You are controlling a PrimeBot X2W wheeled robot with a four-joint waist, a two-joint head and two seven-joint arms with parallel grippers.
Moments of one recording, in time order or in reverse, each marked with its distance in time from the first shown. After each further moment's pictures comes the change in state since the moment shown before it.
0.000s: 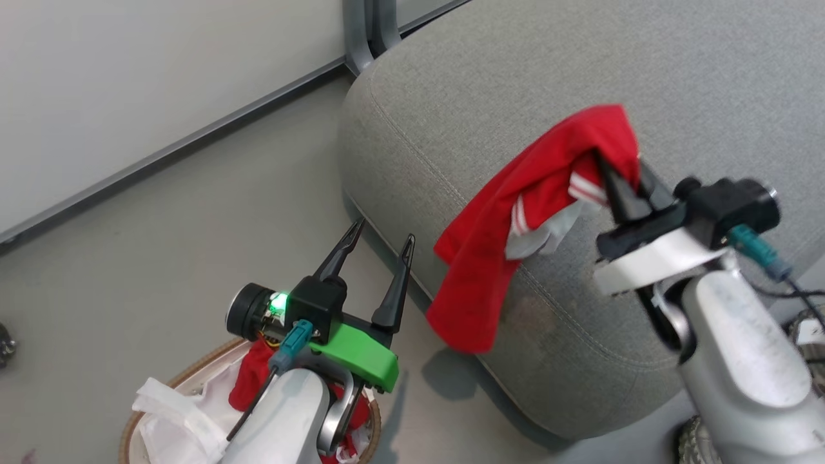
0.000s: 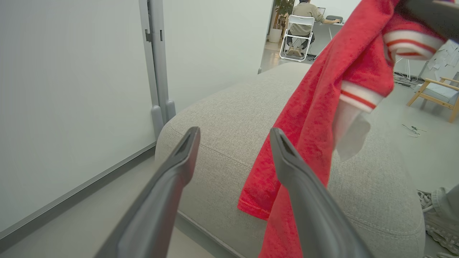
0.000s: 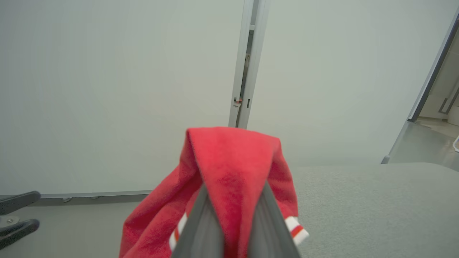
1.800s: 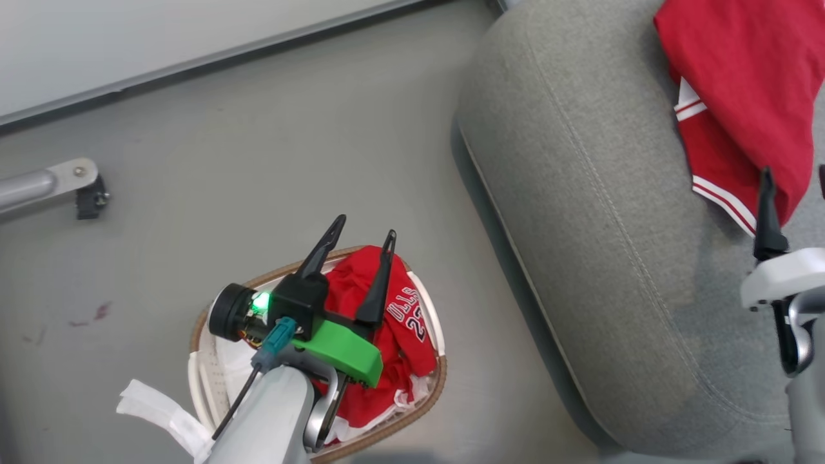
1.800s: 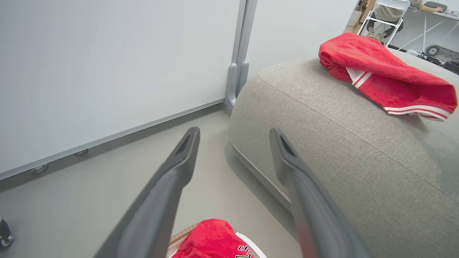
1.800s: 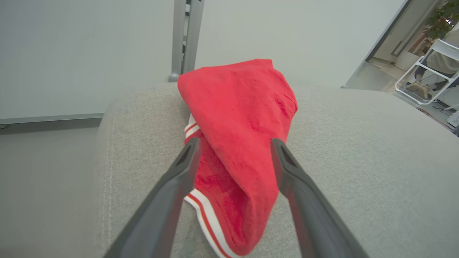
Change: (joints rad) left arm 0.005 0.001 0.052 0.009 0.035 -0.019 0.000; right arm 0.037 -0.057 -0.487 0.268 -0.204 0.000 0.000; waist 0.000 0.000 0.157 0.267
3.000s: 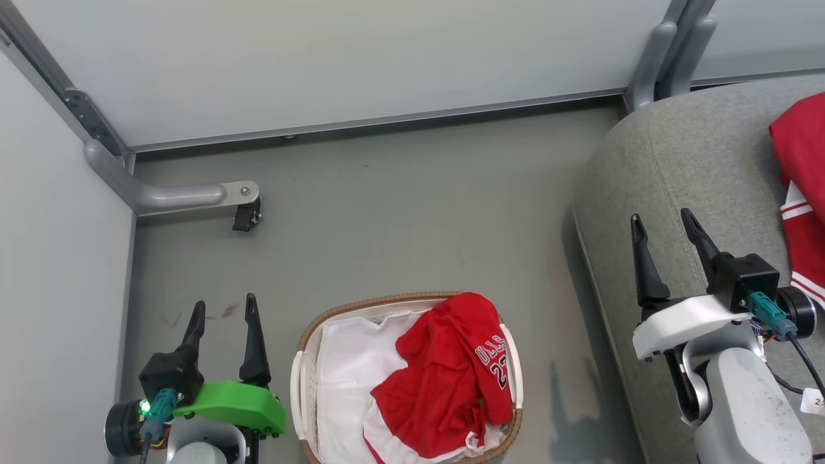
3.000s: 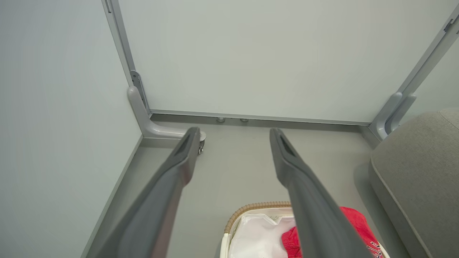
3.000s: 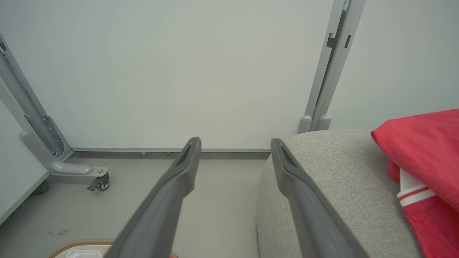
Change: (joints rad) left arm 0.229 0.001 0.348 -0.007 -0.043 0.094 0.000; right arm 0.114 0.155 0.202 -0.102 0.056 0.000 0.000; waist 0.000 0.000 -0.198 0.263
